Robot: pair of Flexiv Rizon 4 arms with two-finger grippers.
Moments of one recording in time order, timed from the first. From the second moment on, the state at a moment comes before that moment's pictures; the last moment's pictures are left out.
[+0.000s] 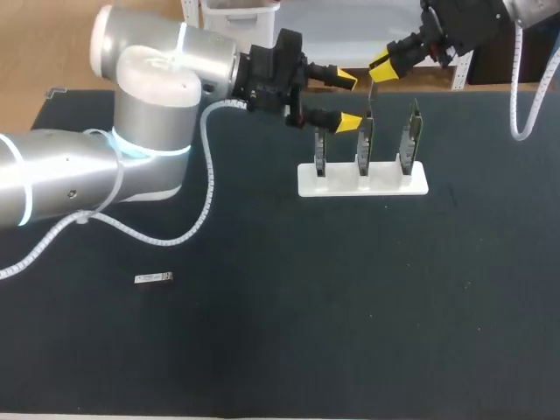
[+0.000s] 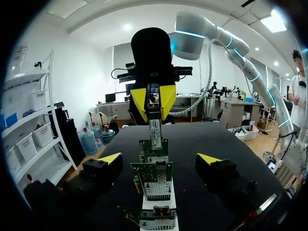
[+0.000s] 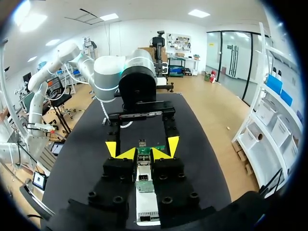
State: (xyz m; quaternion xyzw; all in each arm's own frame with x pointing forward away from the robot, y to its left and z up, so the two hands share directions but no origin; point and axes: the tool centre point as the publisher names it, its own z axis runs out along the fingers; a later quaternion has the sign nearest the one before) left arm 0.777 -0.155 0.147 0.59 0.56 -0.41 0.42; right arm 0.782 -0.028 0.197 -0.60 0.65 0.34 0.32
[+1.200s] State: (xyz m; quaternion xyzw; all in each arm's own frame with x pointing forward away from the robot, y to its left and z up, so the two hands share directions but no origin) left arm 0.774 -0.150 0.133 0.64 0.59 -0.36 0.33; right arm 0.781 -0.028 0.195 -0.60 0.64 0.35 0.32
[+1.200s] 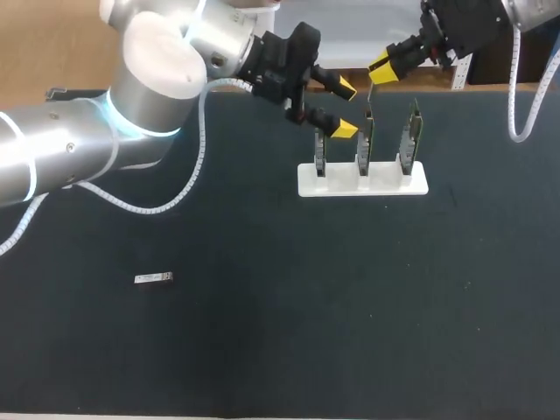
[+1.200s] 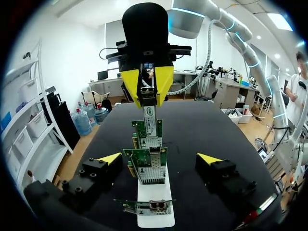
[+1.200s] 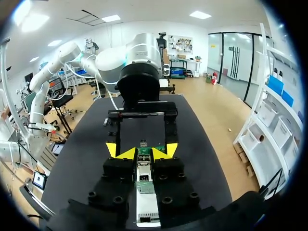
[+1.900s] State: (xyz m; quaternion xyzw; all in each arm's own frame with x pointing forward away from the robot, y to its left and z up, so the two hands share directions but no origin) left arm 0.779 -0.154 0.129 0.65 0.59 -0.36 0.31; right arm 0.783 -0.029 0.194 -0.60 0.64 0.35 0.32
